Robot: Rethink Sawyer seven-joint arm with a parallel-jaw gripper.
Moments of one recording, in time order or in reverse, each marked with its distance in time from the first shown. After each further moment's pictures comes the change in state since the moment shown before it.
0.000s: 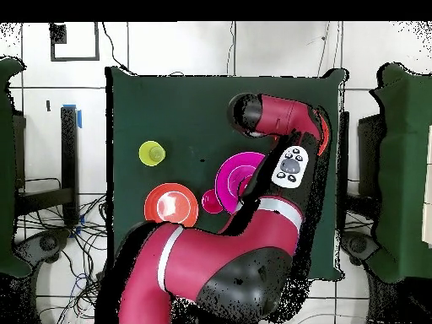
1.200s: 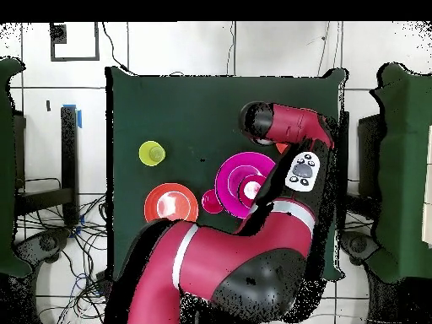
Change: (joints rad) arm -0.043 -0.001 0.025 0.036 -0.045 -0.004 0.000
